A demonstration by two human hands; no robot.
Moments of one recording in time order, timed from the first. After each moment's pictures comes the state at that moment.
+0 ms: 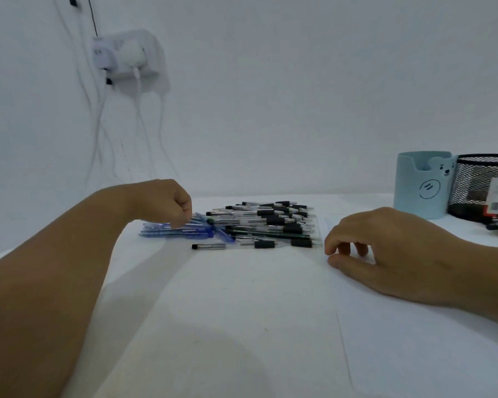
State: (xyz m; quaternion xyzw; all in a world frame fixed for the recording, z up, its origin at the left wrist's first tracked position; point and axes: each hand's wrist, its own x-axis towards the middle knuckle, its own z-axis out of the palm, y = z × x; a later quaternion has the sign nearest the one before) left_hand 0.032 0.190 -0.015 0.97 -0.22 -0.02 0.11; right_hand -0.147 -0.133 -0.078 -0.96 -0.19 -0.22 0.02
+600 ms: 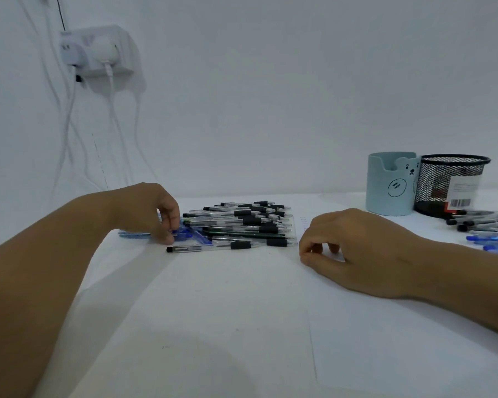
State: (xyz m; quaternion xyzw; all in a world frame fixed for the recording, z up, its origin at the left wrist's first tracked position) left_hand 0.025 0.177 -0.021 0.96 -0.27 0.00 0.08; right_hand -0.146 -0.132 -0.080 -0.95 -0.21 -0.22 0.05
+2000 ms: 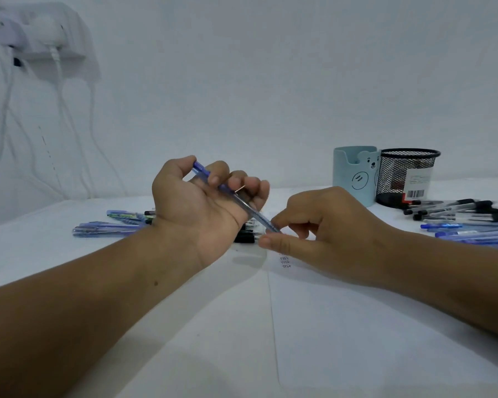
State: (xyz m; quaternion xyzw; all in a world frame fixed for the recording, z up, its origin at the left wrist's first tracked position) left_hand -0.077 0.042 -0.047 0.29 -0.22 -0.23 0.90; right_hand -0.153 -0.128 -0.075 -0.91 -0.20 -0.32 0.17
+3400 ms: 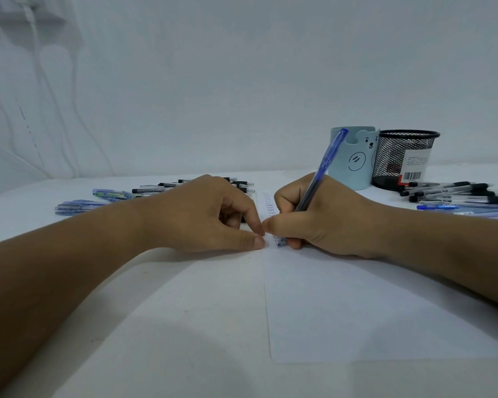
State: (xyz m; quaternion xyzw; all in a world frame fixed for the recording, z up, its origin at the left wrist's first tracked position) left_hand -0.056 0.066 -0.060 0.81 -0.53 -0.05 0.26; right_hand -0.157 -0.118 -0.071 -0.89 -0.07 -0.11 0.43
